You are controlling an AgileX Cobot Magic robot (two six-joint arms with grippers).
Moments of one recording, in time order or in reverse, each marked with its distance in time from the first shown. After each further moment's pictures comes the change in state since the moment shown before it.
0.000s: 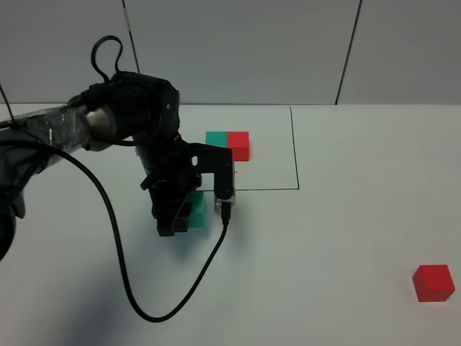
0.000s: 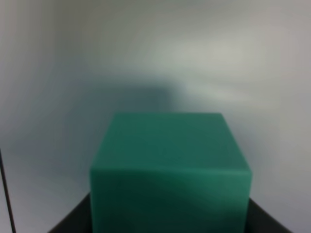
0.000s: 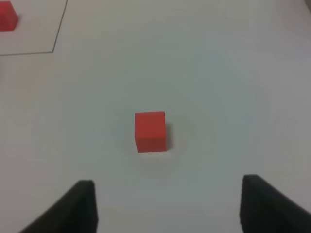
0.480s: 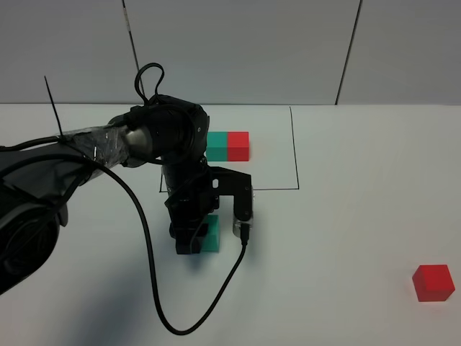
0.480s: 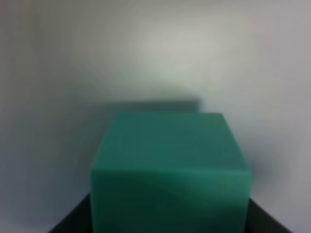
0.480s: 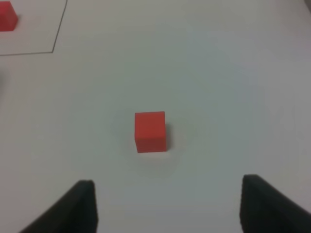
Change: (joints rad) left arm -0.050 0.103 -0.048 0.008 0.047 -0.029; right arm 0.000 0.000 0.000 0.000 0.000 0.000
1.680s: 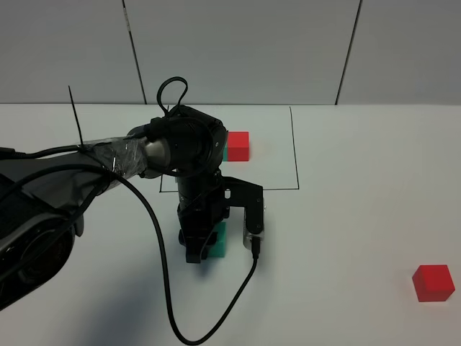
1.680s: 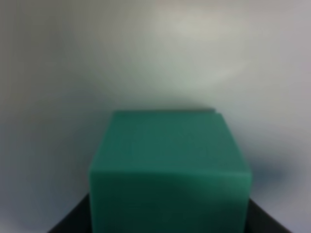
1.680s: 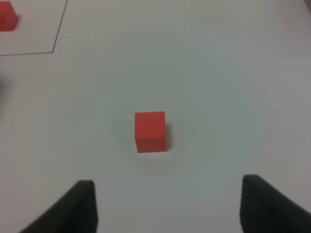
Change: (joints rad) left arm -0.051 0.021 -0.001 0.066 -0.021 -0.062; right arm 0.000 0.000 0.000 0.000 0.000 0.000
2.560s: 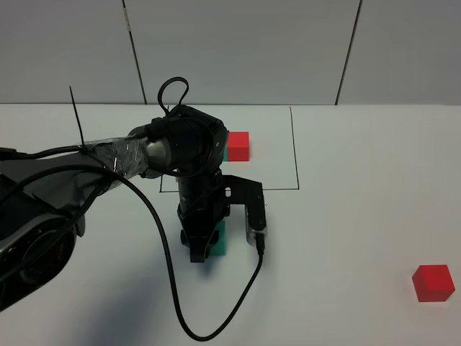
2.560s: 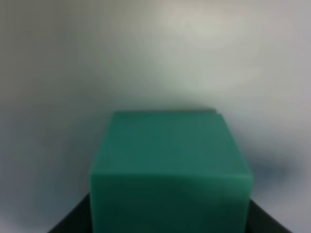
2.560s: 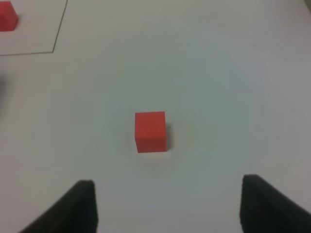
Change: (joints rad) left arm 0.000 0.011 -0.007 0.004 -0.004 -0.058; right arm 0.000 0.000 0.000 0.000 0.000 0.000
